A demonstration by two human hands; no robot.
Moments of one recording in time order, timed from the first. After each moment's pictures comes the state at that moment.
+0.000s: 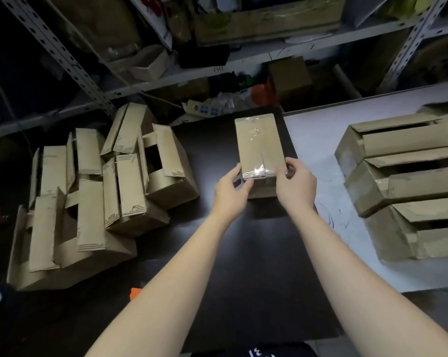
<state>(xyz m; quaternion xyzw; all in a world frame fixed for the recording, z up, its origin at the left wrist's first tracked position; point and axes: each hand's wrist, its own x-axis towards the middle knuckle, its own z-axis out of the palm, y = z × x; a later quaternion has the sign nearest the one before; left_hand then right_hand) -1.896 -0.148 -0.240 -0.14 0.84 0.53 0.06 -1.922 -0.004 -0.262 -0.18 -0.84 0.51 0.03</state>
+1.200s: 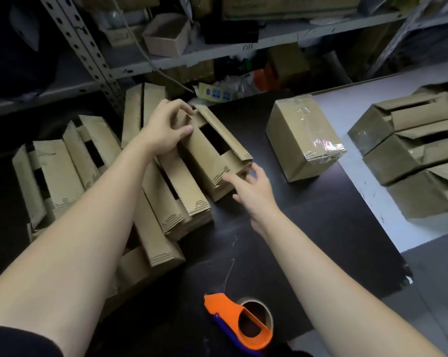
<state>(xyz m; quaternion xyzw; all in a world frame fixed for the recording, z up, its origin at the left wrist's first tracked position) -2.015 -0.463 -0.208 0.11 0.93 0.35 0.04 -1.868 -0.264 -0.232 -0.28 -0.64 0.71 -0.13</state>
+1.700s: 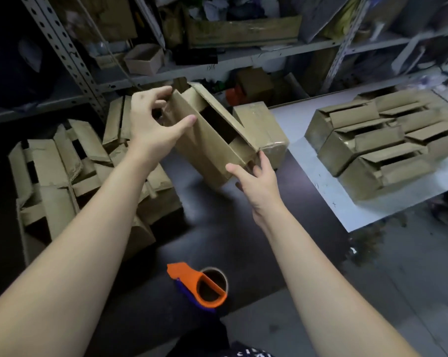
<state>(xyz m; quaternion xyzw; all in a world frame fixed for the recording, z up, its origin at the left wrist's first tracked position) -1.888 -0.377 -0.146 0.09 0.83 0.51 -0.18 -1.778 -0.179 -0.189 -0.18 -0.63 0.75 0.01</state>
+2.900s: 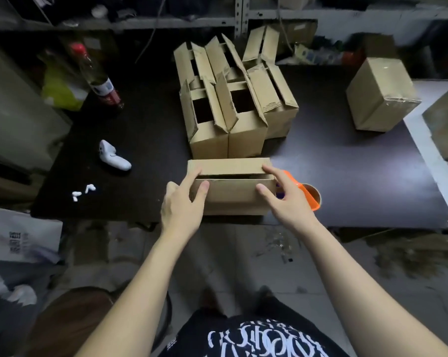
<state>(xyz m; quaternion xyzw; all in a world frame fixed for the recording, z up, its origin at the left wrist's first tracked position) -1.498 -0.559 -0.255 -0.25 0.90 0.35 -0.03 -1.560 -0.330 -0.250 0.07 -0.84 0.52 -0.13</state>
